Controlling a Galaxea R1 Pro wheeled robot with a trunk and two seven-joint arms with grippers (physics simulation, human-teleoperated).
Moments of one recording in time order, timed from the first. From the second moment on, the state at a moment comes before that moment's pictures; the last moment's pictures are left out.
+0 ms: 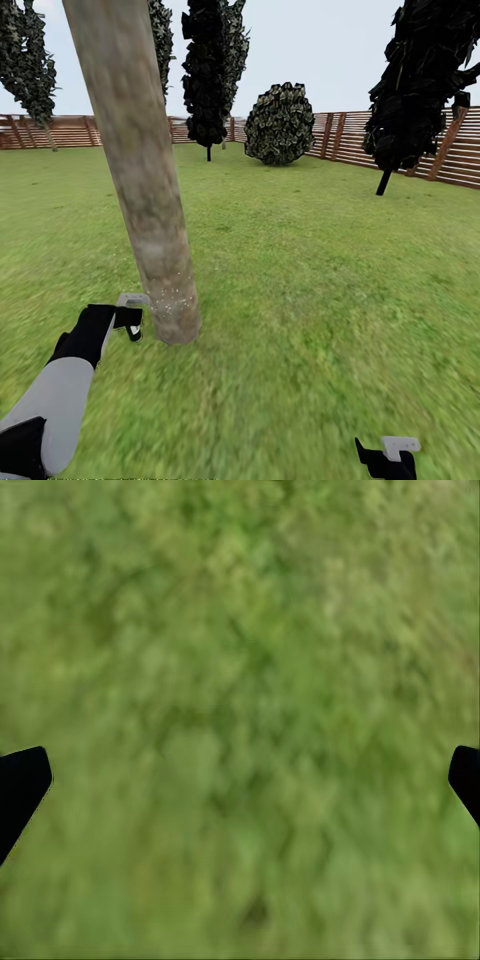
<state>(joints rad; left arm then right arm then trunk) -0.88 0.11 0.33 -0.71 -0.45 0.61 -0.33 -0.38 -0.06 -1.04 -0.39 0.86 -0.42 0.25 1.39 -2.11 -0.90</state>
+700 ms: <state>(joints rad) -0.87 0.11 0.33 -0.83 -0.46 0.66 -0.33 -0.38 -0.06 -1.04 -0.39 0.86 -0.42 0.25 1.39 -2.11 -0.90</state>
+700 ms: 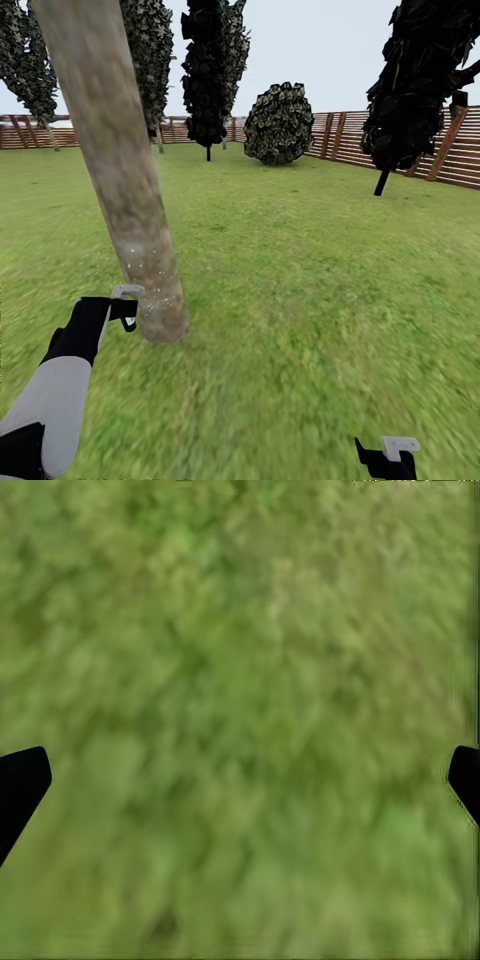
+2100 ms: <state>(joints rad) -0.87 0.11 0.33 -0.72 -0.47 0.67 -0.19 -0.38 -0.06 -1.03 -0.39 0.86 -0.42 0.25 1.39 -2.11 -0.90</state>
